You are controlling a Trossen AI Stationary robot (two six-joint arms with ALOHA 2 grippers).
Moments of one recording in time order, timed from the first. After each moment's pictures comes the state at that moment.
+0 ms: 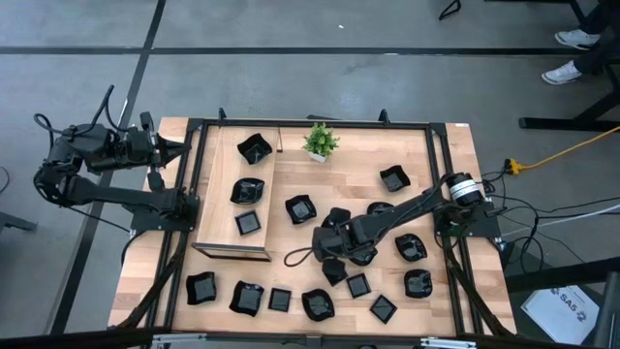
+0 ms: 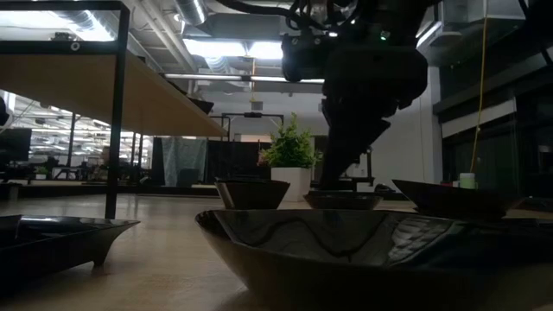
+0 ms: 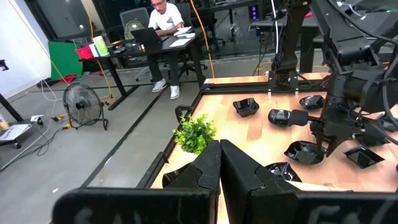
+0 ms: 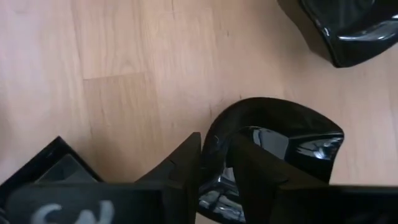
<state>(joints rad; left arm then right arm) 0.04 0.41 1.16 -0.98 -0.32 0.12 0.32 1.94 1.38 -0.66 0.30 0.39</state>
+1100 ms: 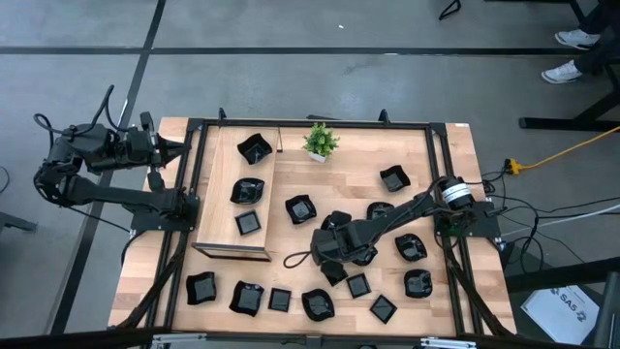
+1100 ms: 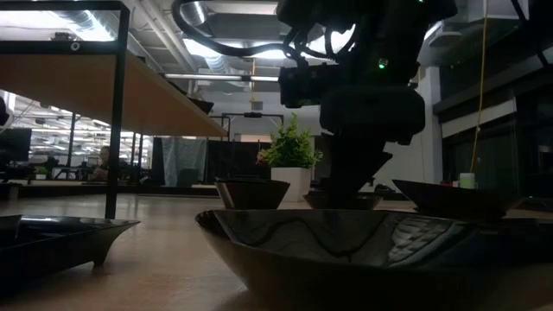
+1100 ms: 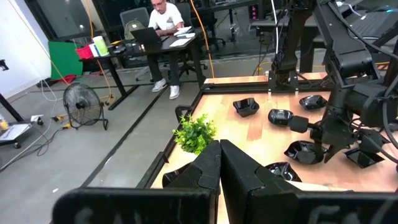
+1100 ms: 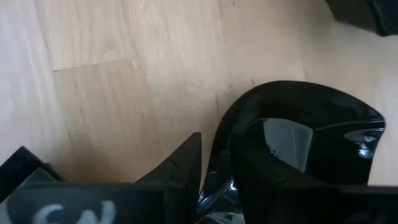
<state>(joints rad) 0.04 0.41 1.16 -0.98 -0.32 0.12 0.33 2.01 1.38 -0.66 0.31 0.46</state>
